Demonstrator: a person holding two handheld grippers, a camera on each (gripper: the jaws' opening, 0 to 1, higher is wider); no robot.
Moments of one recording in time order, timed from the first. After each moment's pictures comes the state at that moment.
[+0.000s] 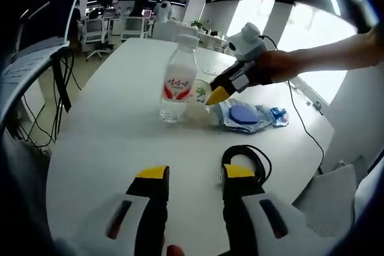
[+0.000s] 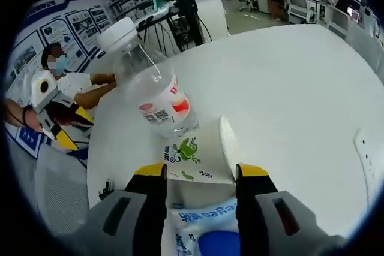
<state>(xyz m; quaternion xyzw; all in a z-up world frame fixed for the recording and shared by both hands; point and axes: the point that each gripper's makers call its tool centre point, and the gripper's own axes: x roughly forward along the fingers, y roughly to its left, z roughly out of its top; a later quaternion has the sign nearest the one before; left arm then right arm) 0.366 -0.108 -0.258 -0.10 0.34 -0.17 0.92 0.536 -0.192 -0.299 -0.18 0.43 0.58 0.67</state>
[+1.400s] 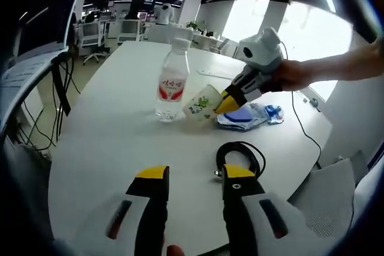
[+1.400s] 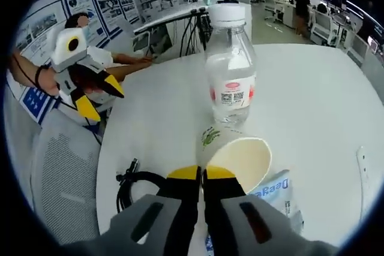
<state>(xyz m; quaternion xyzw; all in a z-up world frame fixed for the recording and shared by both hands) 0.355 -0.108 -0.249 -0.09 0.33 -0.19 0.92 0.470 -0.195 -0.277 -0.24 0.37 0.62 0.65</state>
